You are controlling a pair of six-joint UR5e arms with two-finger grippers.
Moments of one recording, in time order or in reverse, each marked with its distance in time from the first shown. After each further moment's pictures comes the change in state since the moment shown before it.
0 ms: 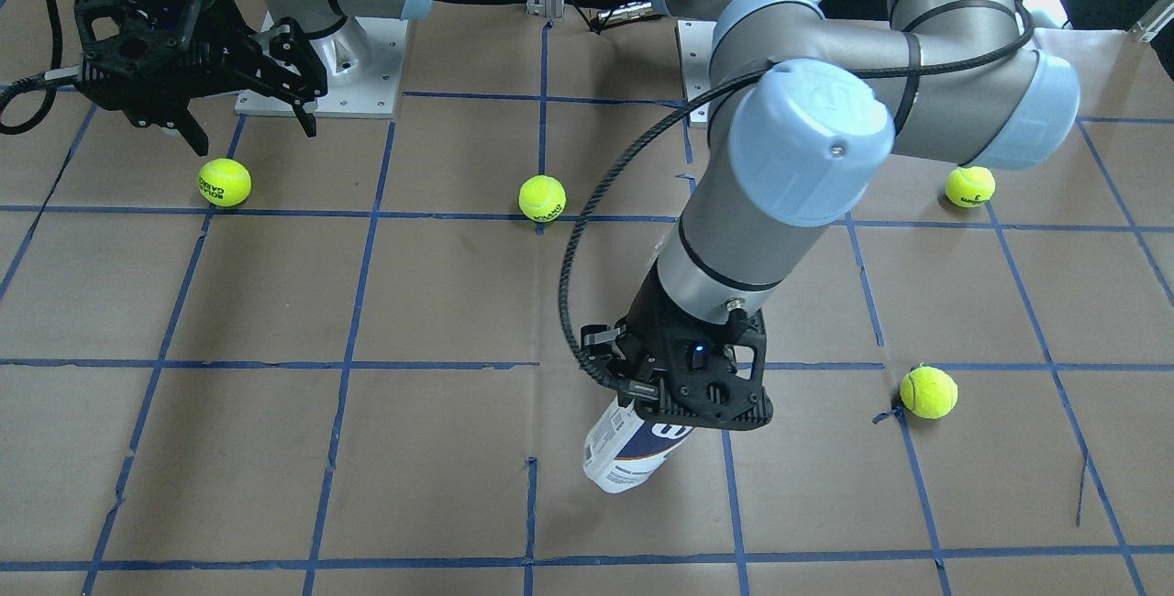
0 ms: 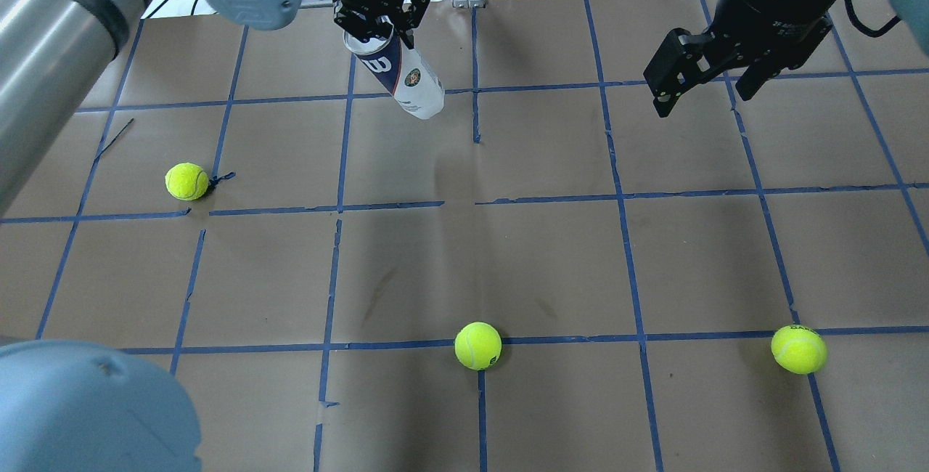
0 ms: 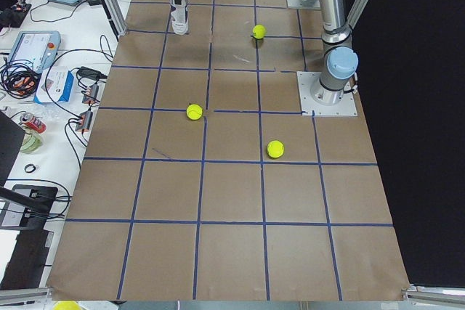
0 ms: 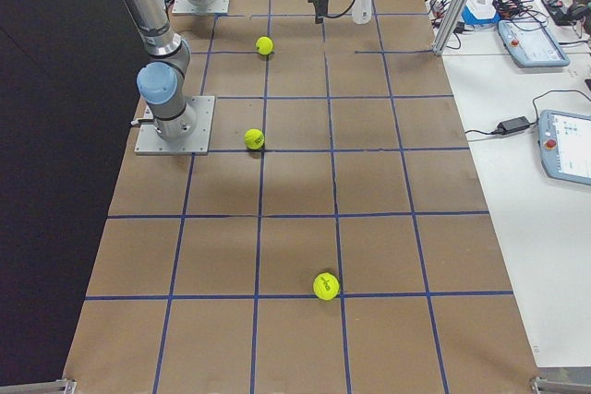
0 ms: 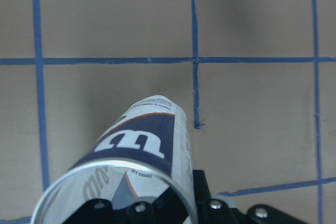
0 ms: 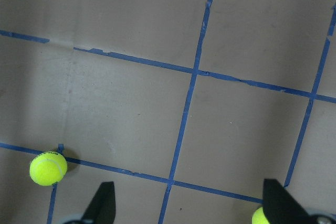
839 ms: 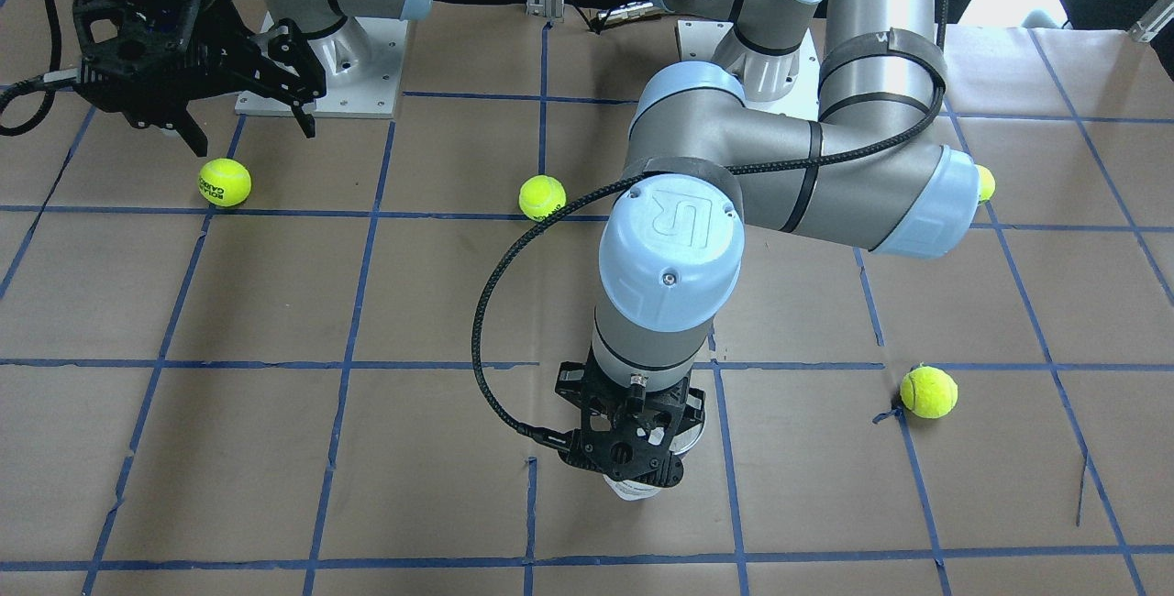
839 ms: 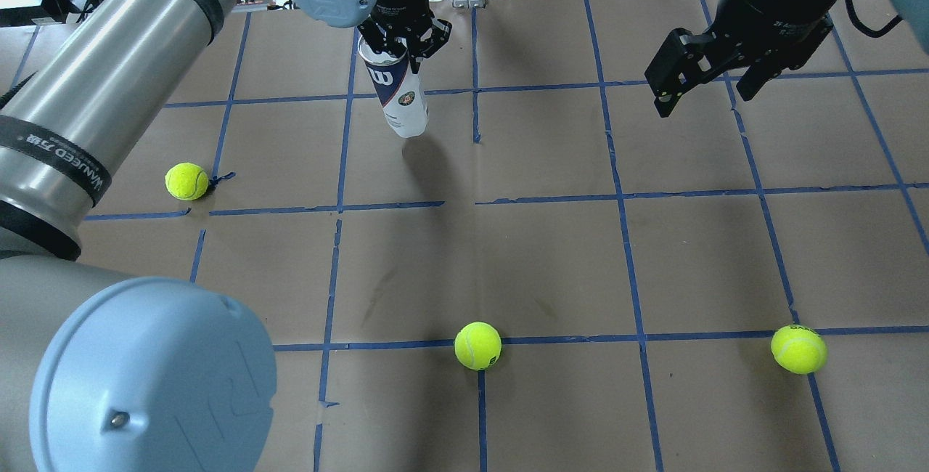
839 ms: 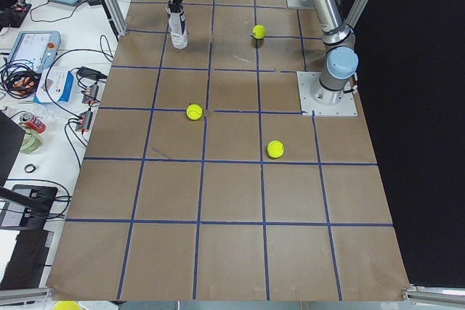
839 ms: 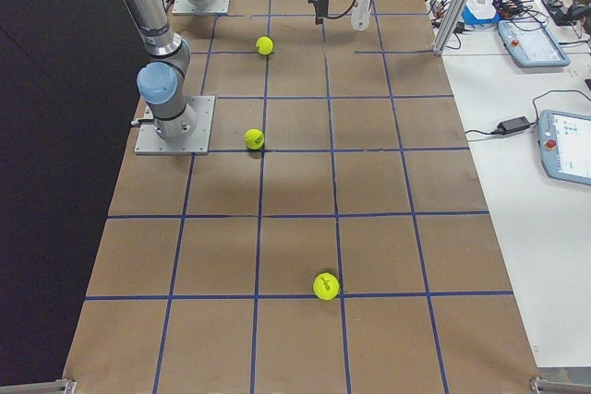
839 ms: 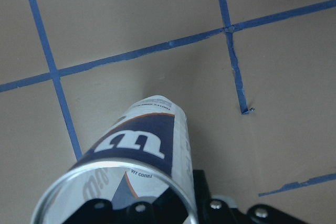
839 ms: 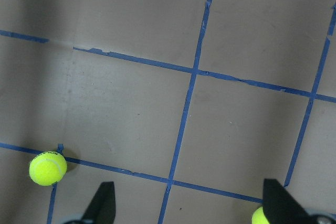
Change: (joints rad) left arm -0.053 -0.124 0.072 -0.068 0.131 0.130; right arm -0.002 0.002 0.000 0.002 0.001 -0.001
